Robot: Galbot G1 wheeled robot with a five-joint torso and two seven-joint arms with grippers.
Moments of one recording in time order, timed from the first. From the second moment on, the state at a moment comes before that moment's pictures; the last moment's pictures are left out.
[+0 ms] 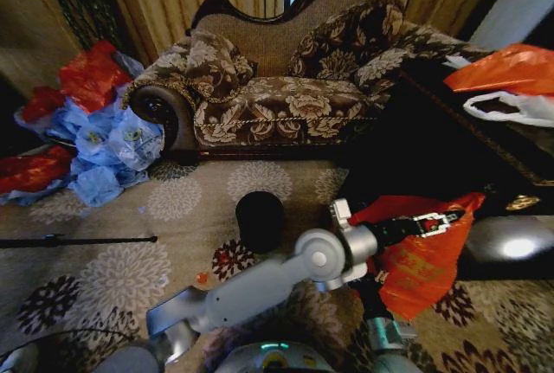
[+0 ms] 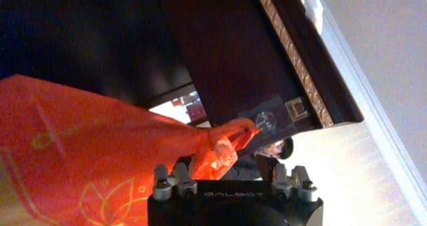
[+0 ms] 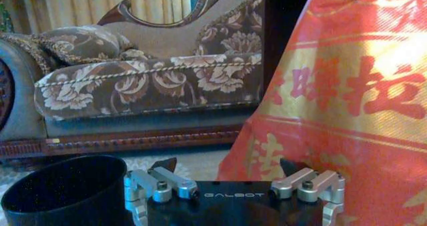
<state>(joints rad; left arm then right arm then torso) 0.46 -1.52 0.54 -1.89 -1.64 0.21 -0.34 -1.77 1.47 0.54 2.09 0.16 0.19 0.02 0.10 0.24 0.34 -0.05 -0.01</state>
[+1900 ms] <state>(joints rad) 0.58 -1.31 0.44 -2.00 -1.68 0.22 -0.40 -1.81 1.47 0.54 2.12 0.18 0.19 0.04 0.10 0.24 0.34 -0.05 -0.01</state>
